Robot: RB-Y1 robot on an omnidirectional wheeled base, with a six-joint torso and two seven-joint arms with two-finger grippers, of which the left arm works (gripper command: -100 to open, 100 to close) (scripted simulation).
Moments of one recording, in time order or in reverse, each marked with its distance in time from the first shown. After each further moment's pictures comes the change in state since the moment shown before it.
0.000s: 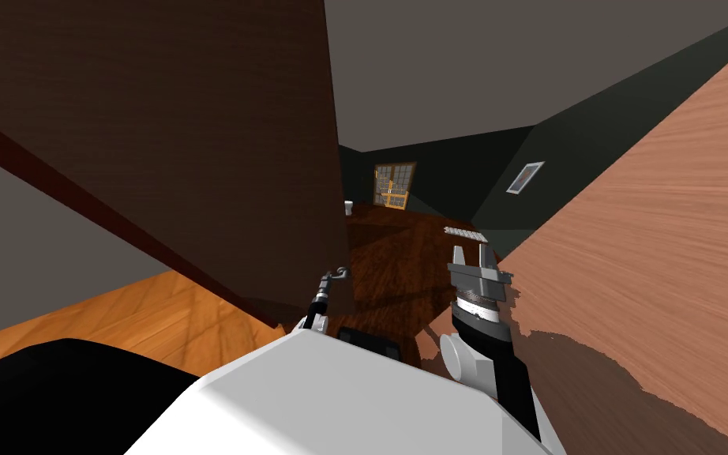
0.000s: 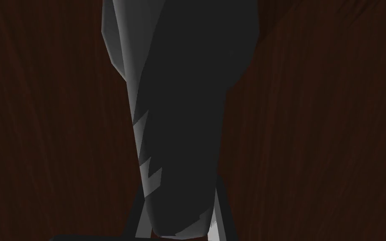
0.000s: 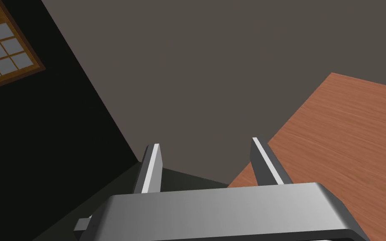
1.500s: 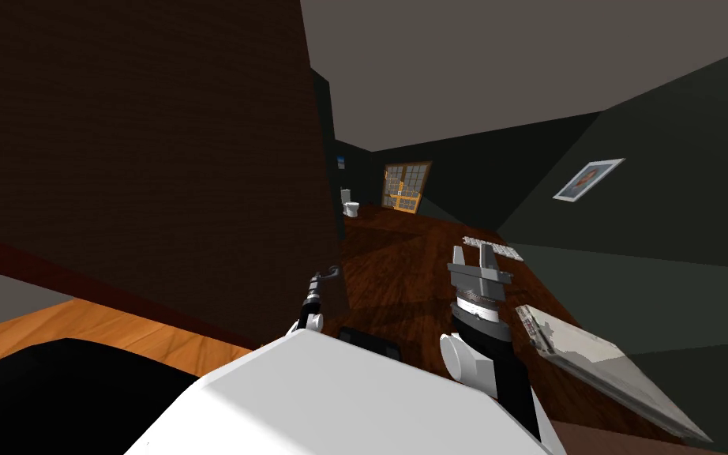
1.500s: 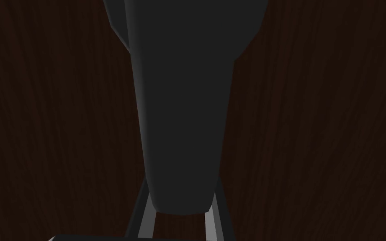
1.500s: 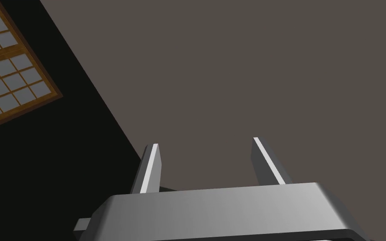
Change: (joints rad) arm 0.000 -0.017 0.150 0.000 0.075 -0.003 -0.049
